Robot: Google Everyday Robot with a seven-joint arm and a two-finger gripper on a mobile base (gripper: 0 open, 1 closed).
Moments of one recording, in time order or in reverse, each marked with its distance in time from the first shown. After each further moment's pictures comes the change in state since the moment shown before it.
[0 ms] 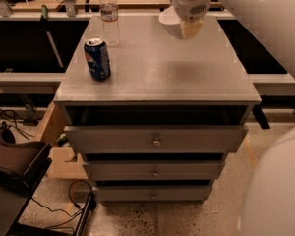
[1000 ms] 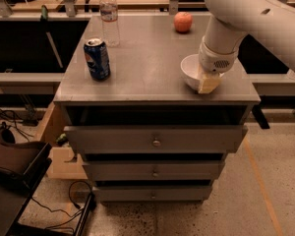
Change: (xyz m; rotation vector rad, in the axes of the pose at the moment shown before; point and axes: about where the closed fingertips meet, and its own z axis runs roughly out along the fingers) arm 0.010 0.137 0.073 -0.310 -0.197 0.190
